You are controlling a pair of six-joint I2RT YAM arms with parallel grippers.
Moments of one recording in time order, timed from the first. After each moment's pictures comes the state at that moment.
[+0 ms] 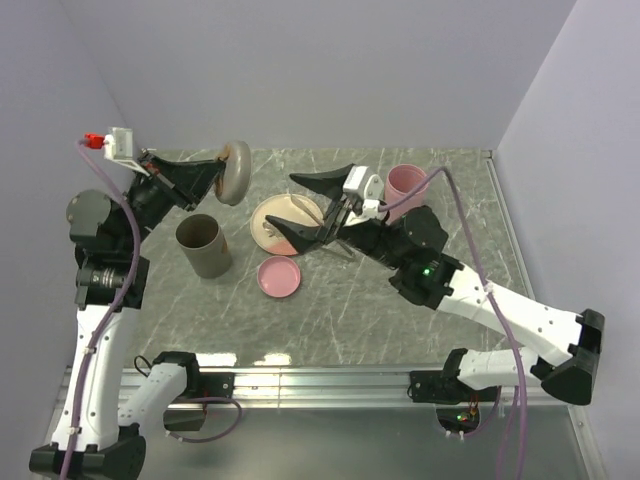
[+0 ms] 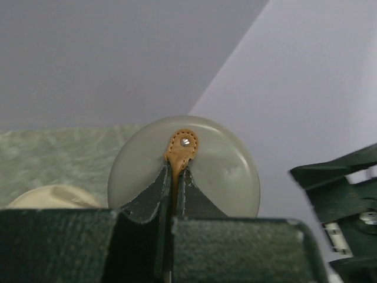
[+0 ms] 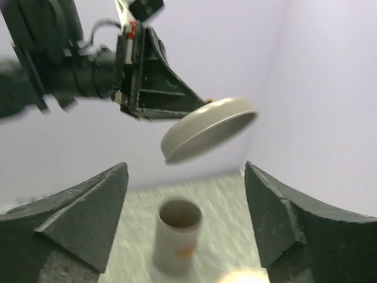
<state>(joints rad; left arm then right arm) -0.05 0.84 1.14 0.01 0.57 -0.76 1.04 1.20 1.15 0.48 -0.15 -0.10</state>
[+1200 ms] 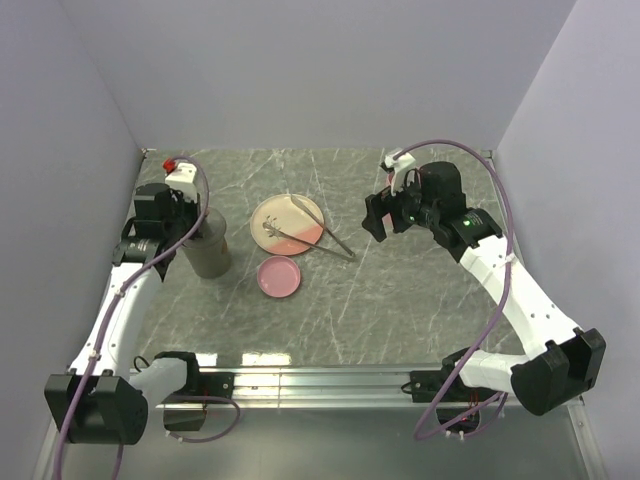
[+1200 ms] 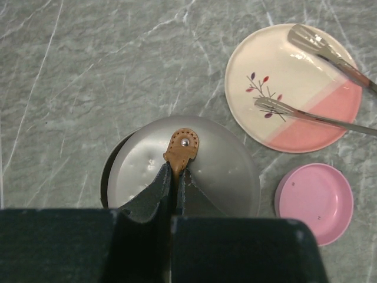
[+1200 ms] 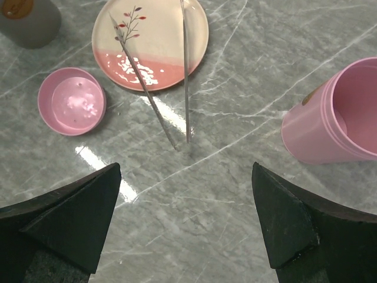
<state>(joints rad) -0.04 1.05 0.95 -0.41 0.10 0.06 0.39 1.22 1.19 -0.53 -0.28 -0.12</state>
